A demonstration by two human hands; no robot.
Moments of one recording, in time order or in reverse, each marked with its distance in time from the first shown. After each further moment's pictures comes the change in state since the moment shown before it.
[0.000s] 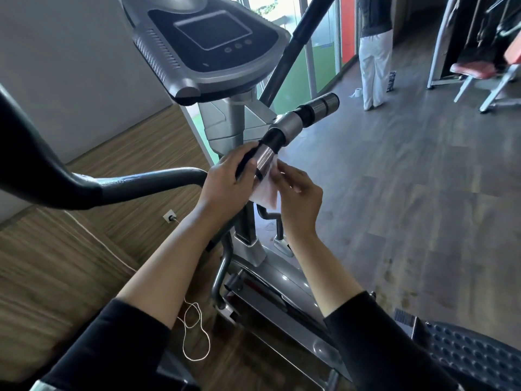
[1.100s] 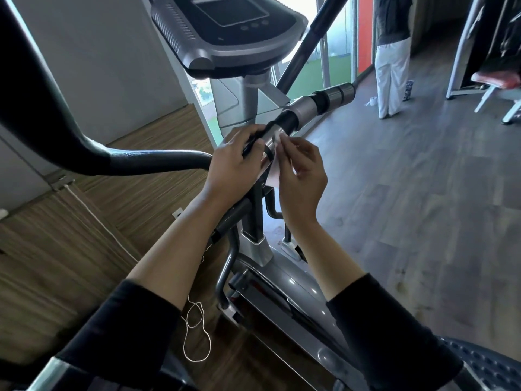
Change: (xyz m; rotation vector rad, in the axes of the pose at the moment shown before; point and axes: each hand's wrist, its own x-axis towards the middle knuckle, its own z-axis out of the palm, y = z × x) left_hand -0.006 -0.007 0.007 0.004 0.139 0.058; right_hand -0.005 0.013 0.011 -0.100 -0.013 -0.439
